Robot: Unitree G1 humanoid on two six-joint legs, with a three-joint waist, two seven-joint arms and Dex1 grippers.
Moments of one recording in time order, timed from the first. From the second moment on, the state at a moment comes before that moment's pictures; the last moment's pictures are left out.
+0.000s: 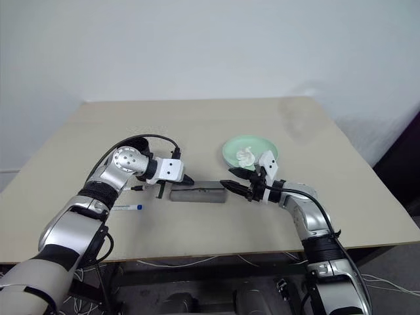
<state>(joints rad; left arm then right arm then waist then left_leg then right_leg) -0.96 0.43 -0.33 1.08 0.28 -0.55 -1.19 -0.43 -0.34 0.08 0.21 0.36 0.27 1.00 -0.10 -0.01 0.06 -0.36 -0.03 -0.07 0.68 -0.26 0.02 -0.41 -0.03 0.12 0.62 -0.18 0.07</state>
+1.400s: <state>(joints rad) -0.80 0.85 -0.33 0.83 0.02 -0.20 -1.61 -0.46 -0.34 0.09 0.24 0.35 0.26 1.01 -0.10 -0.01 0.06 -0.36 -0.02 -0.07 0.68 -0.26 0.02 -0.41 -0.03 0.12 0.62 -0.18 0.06</state>
